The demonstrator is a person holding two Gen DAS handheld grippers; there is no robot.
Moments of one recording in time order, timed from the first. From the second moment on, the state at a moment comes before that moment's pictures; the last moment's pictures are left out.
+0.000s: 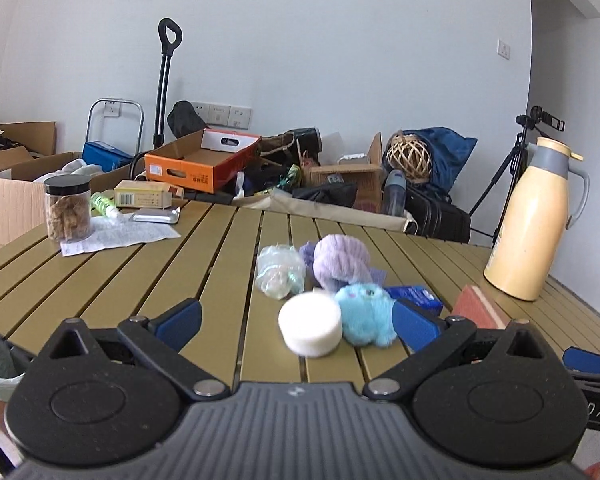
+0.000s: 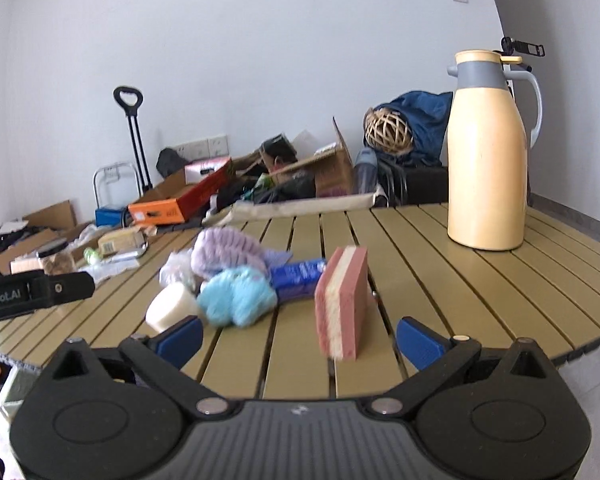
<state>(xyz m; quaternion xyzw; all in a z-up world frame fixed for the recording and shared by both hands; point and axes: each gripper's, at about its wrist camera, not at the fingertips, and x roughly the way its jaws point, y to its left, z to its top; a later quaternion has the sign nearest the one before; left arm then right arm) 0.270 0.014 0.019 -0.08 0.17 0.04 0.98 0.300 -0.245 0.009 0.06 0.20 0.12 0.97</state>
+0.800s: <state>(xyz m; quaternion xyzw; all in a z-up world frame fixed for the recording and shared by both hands) 0.344 0.013 -0.009 -0.09 0.21 0.03 0.97 0.402 -0.232 -0.050 0.07 0.21 0.03 0.97</state>
